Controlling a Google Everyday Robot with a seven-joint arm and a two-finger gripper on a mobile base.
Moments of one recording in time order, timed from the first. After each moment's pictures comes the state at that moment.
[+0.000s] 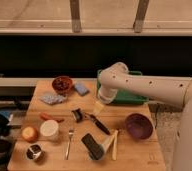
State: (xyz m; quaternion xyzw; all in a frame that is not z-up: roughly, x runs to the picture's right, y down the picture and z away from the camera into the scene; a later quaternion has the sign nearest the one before) arm 0.055 0.095 0.794 -0.30 0.03 0.34 0.89
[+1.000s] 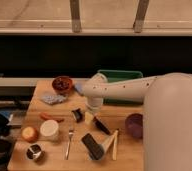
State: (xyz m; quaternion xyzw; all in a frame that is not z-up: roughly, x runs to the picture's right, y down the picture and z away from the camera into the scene) arm 0.008 0.157 0.840 -0.33 0.09 0.29 0.89
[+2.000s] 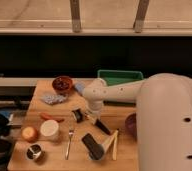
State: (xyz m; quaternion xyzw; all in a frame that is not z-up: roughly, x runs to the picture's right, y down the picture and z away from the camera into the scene) arm 0.016 0.181 0.860 -0.35 0.12 0.31 0.87
